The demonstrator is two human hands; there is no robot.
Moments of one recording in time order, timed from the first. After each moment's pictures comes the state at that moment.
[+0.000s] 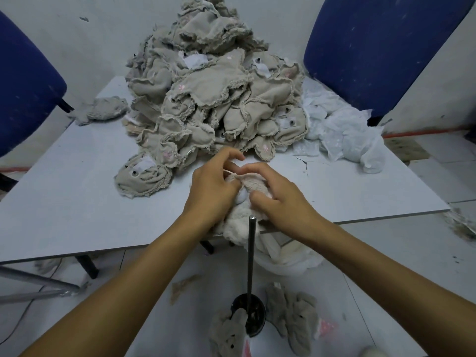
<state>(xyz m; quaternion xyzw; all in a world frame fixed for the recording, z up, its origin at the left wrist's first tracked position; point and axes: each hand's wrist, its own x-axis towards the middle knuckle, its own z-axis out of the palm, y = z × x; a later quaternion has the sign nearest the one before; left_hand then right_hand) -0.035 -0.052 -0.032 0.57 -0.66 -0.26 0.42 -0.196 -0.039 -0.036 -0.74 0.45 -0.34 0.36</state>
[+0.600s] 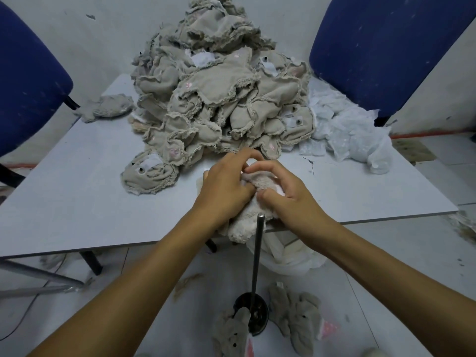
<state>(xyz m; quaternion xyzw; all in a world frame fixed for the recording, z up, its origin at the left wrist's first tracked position) -0.038 -0.050 -0.023 0.54 -0.73 -0.22 0.35 -0.193 -0.030 -0.035 -0.67 0.37 -0.44 0.47</state>
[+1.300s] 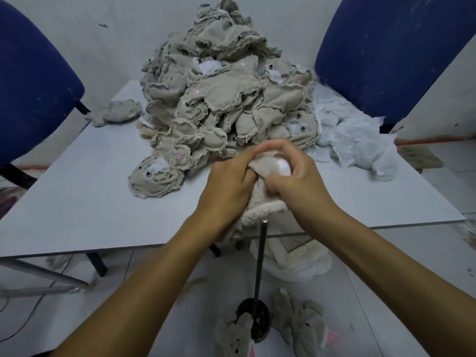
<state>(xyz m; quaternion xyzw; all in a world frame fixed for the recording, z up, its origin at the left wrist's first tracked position) -0.039 -0.052 -0.015 0.53 -0.73 -0.15 0.41 -0.183 -0.043 -0.005 -0.61 0.40 -0.50 0.47</state>
